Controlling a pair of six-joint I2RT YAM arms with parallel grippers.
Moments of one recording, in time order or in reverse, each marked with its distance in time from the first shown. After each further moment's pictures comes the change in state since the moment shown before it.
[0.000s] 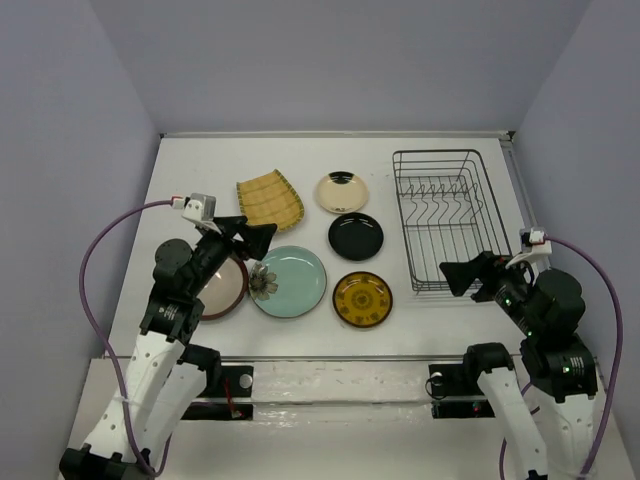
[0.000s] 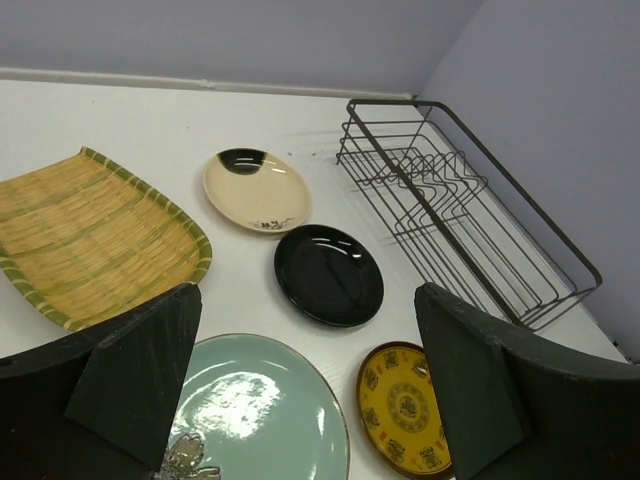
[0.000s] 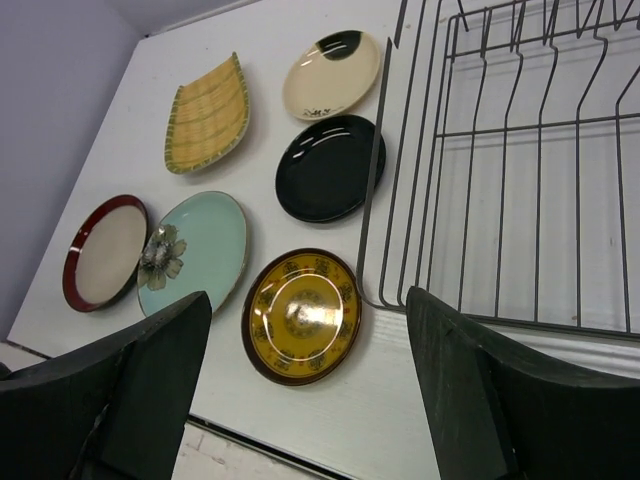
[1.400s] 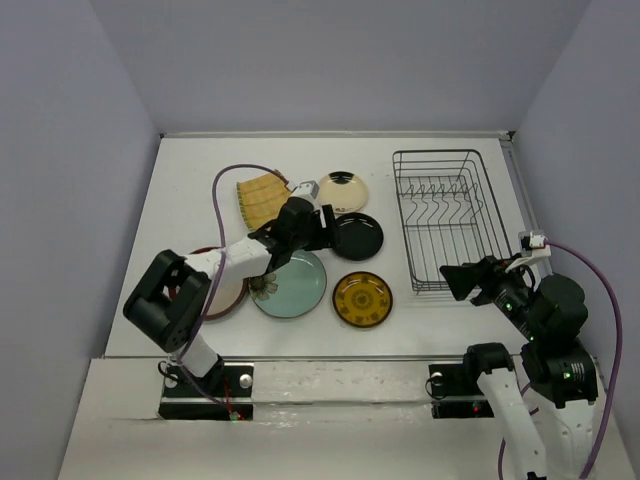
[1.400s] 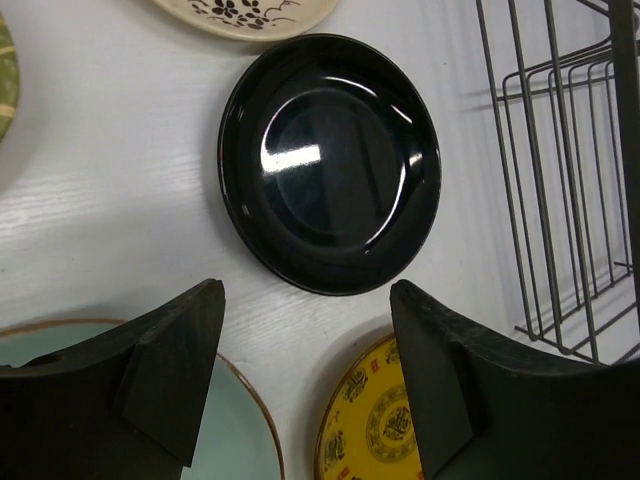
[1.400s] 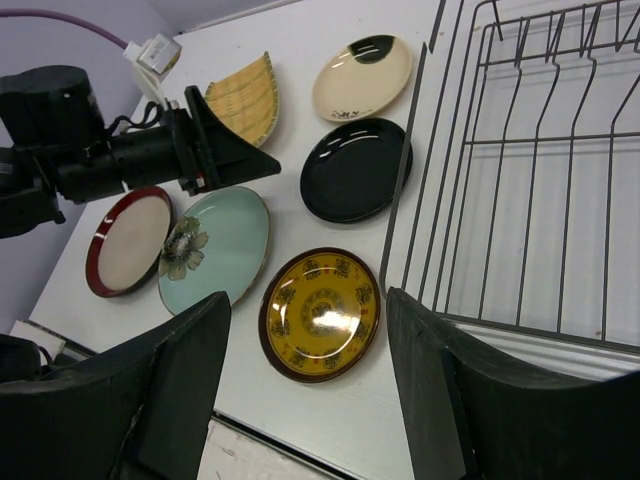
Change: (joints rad) left arm -0.383 0.950 0.295 0.070 -0.281 -0.223; right arm 0.000 -0.035 -0.009 0.015 -0.060 0.000
